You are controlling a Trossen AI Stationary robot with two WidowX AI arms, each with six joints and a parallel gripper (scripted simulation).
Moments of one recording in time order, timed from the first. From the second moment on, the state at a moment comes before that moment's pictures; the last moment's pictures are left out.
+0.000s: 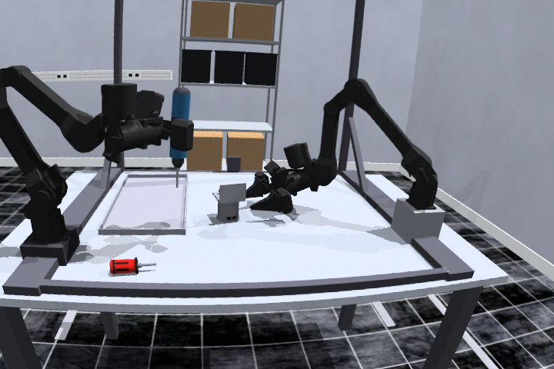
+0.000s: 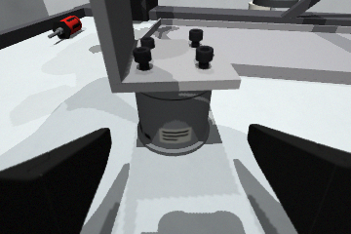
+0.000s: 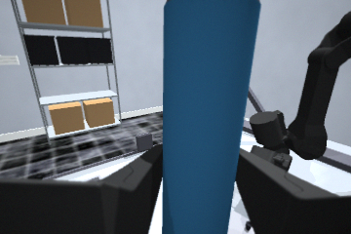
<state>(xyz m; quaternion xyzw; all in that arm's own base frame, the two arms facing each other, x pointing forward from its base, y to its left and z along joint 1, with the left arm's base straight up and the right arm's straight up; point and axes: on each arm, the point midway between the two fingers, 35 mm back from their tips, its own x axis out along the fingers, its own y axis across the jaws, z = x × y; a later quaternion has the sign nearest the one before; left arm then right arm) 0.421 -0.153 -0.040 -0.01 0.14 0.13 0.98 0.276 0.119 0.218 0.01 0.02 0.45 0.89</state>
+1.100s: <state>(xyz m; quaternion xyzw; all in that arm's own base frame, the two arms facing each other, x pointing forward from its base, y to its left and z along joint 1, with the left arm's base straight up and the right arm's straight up) 0.471 -0.138 -0.052 -0.02 0.14 0.13 0.98 0.299 0.127 0.208 0.01 0.02 0.45 0.89</state>
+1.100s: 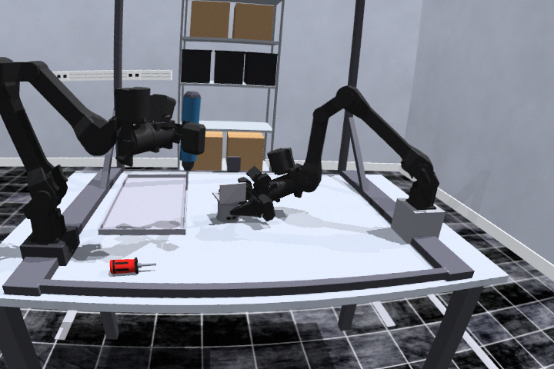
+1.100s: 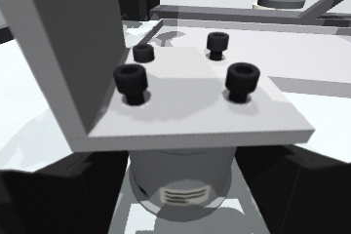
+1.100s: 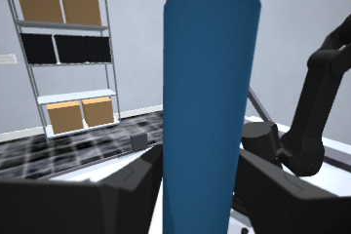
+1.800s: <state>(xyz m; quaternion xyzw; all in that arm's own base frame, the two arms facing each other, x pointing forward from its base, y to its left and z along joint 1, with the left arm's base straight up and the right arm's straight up) 0.471 -0.138 -0.052 -0.02 0.14 0.13 0.98 0.326 0.139 0.202 0.00 0.01 0.46 0.89</state>
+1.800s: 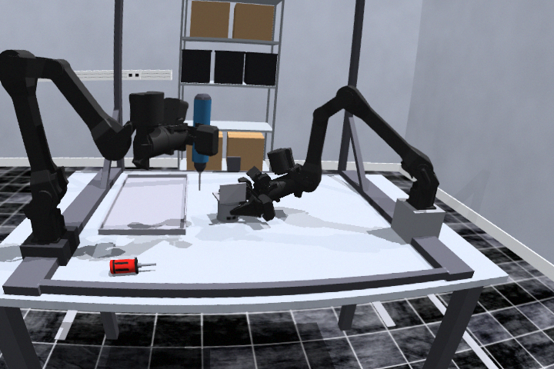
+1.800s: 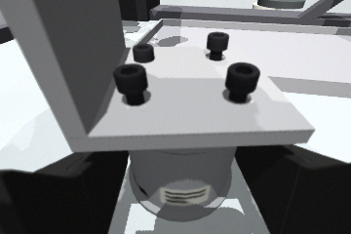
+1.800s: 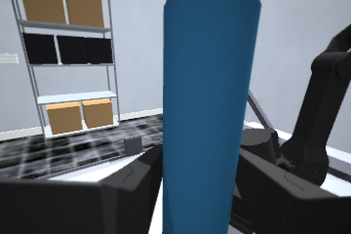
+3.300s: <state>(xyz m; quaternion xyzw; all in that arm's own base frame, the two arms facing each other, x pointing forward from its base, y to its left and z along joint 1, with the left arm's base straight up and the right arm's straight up) 0.471 -0.138 -0.052 -0.02 0.14 0.13 0.98 0.389 0.151 0.200 0.00 0.00 0.46 0.89</state>
